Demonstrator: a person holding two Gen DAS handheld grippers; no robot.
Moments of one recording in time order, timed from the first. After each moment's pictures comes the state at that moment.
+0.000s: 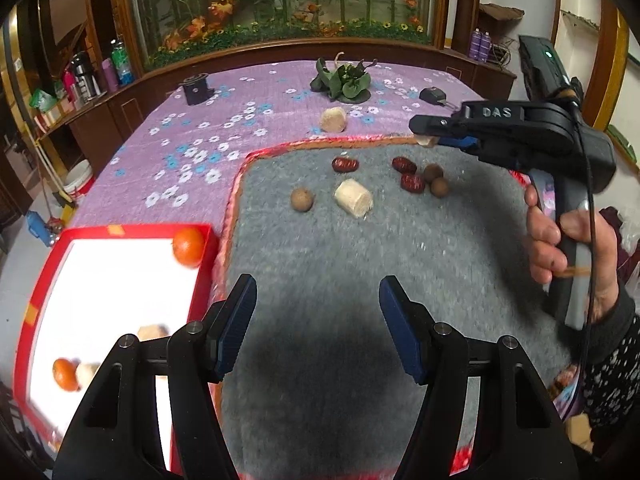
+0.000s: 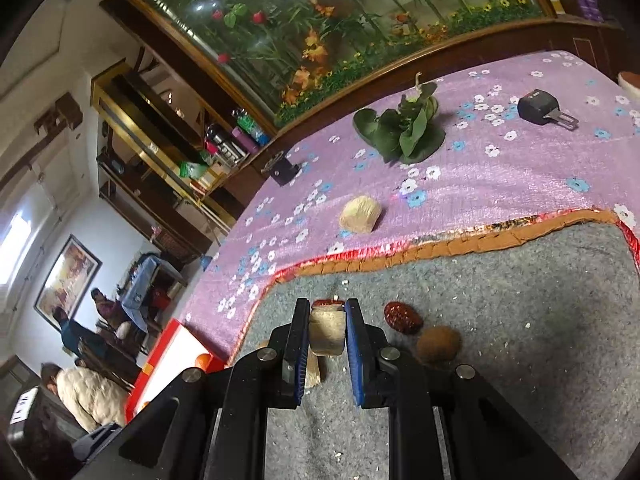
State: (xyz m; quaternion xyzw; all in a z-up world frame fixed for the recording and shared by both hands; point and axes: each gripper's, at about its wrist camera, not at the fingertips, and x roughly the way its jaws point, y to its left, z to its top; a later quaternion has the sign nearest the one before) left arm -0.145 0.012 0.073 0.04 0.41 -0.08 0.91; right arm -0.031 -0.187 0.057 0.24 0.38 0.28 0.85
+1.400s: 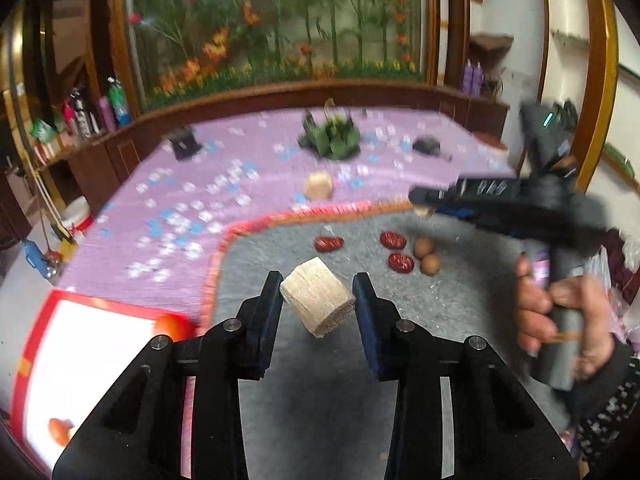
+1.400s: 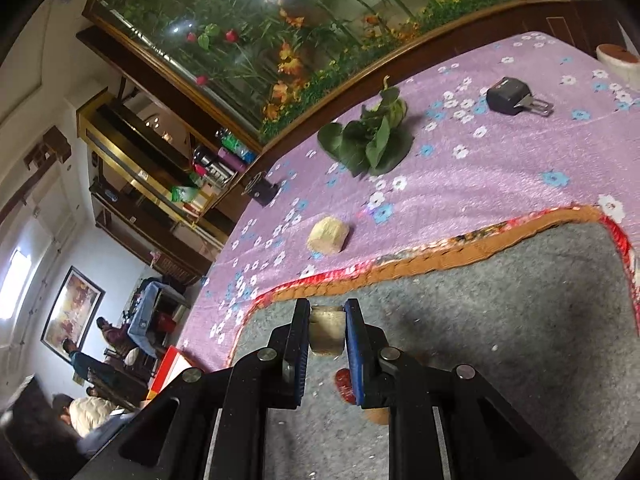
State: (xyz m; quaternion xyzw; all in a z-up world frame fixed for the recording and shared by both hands) left arm -0.126 -0.001 0.104 0.04 0.33 -0.07 0.94; right arm -0.012 -0.215 0.045 0.28 0.38 0.25 0.85
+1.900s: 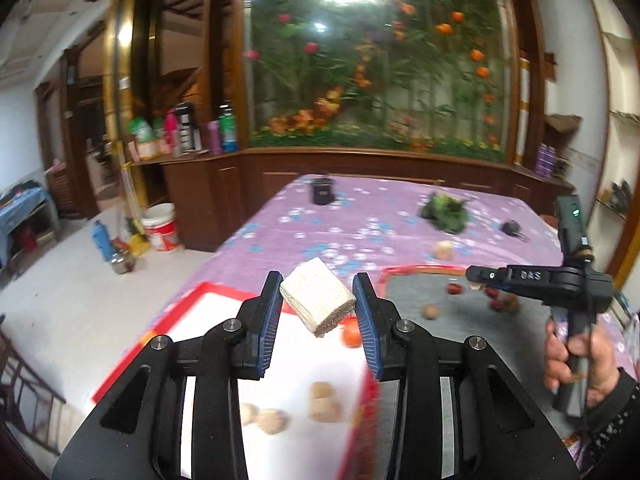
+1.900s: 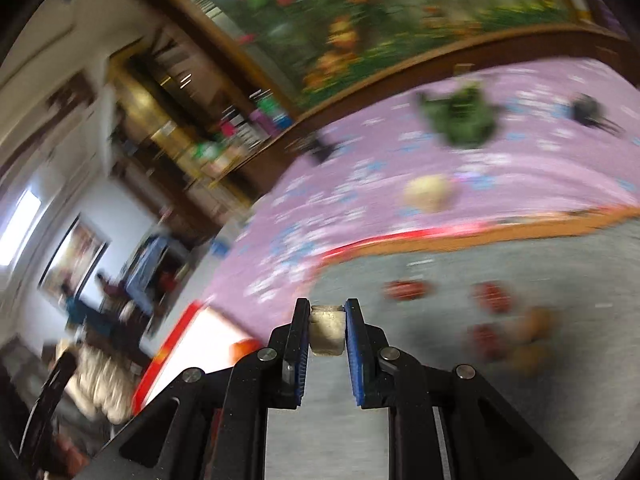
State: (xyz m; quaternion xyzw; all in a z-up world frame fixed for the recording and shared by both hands) left arm -0.216 0.141 0.153 -0.01 0.23 0.08 0.97; right arm -0.050 -0.104 0.076 0.20 0.39 0.33 0.84
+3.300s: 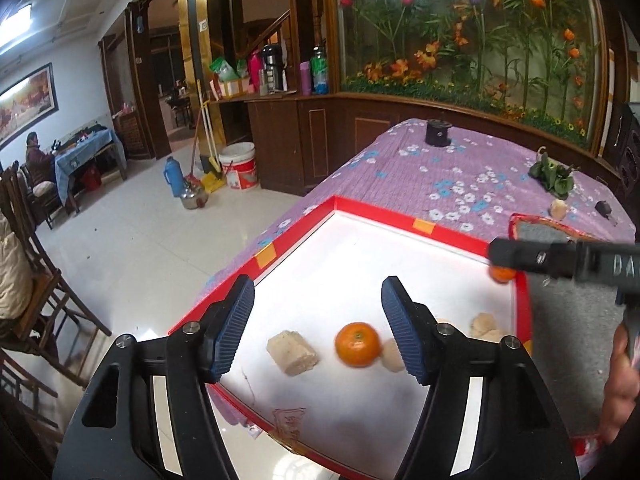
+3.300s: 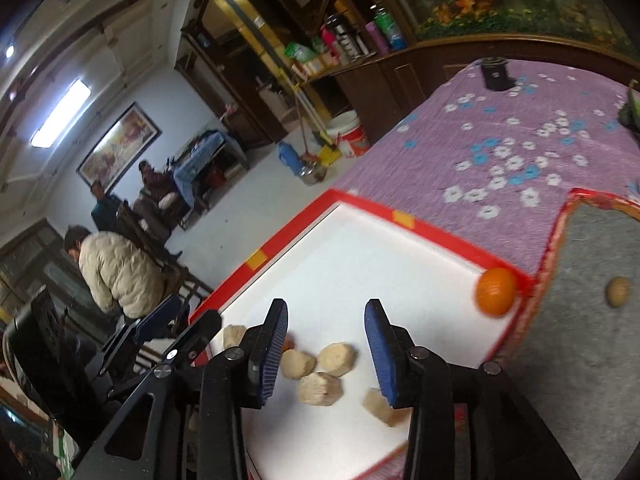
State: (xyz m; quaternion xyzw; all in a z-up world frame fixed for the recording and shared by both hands) left arm -0.243 0.230 0.084 -0.04 0.30 0.21 0.93; right arm -0.119 0.098 0.080 0.08 0.44 0.44 0.78
